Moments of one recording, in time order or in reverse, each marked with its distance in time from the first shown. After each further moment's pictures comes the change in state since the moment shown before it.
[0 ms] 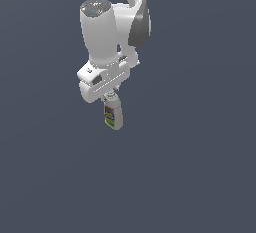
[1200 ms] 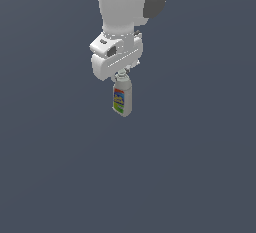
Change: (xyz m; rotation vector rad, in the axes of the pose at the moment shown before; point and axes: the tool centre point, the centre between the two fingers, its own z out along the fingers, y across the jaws) arm 0.006 -0.059 -0.065 0.009 -0.010 0.001
